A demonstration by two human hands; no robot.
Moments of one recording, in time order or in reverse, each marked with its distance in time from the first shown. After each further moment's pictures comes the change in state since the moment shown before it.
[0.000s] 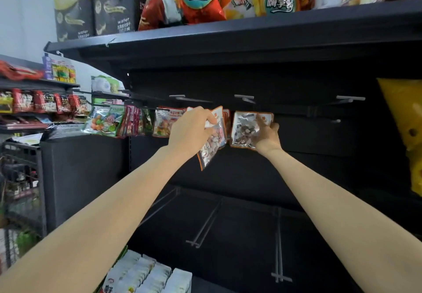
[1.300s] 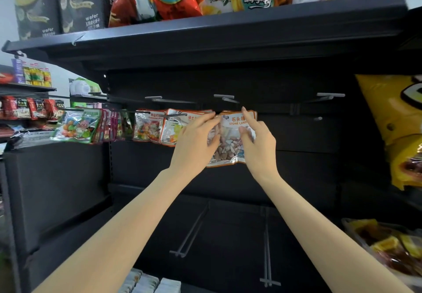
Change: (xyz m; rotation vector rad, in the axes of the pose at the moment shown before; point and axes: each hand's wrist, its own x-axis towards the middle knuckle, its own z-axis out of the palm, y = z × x) left_hand -0.003 0.013 0.058 -0.236 0.098 0.184; right_hand -0.066 -0.005 -0.015 0.473 0.283 -0.334
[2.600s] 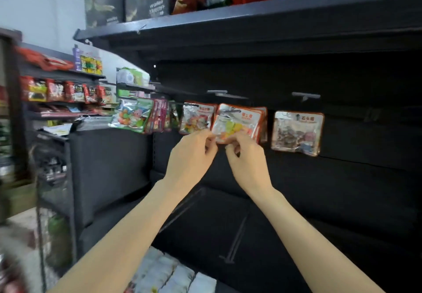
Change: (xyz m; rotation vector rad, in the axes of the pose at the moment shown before) left_hand -0.038 -0.073 -0.062 0.139 -0.001 -0.281; right_hand -0.021 -0.025 0.115 -0.168 -0.283 -0.136
